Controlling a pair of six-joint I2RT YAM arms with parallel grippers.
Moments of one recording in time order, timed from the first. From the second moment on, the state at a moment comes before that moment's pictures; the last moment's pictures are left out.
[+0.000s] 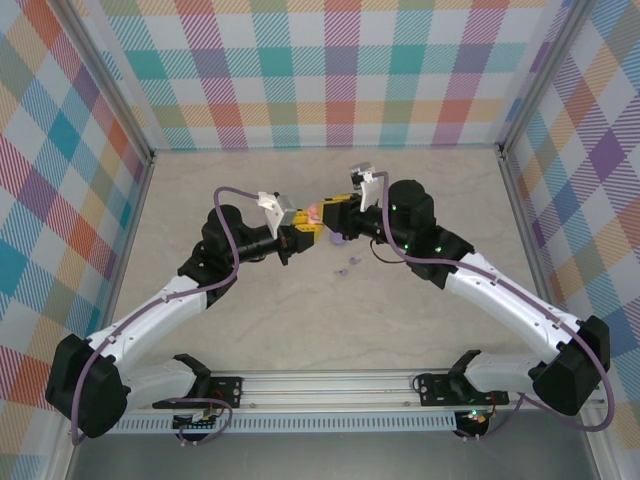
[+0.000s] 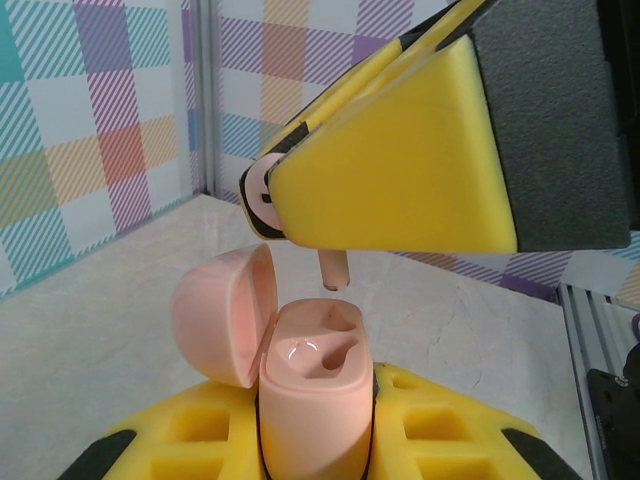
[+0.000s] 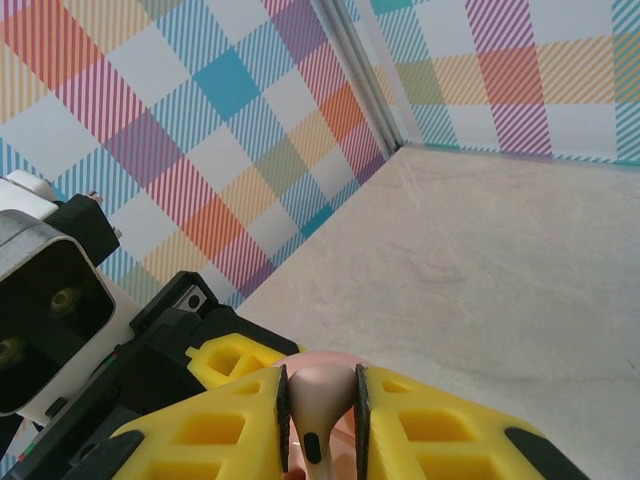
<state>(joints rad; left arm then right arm) -0.56 1.14 0.78 0.29 0.59 -0.04 0.75 1.23 1.10 -0.06 -0.26 0.42</state>
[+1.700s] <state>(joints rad) -0.56 1.16 0.78 0.34 0.56 -0.15 0.76 1.24 1.10 -0.08 -0.24 0.41</state>
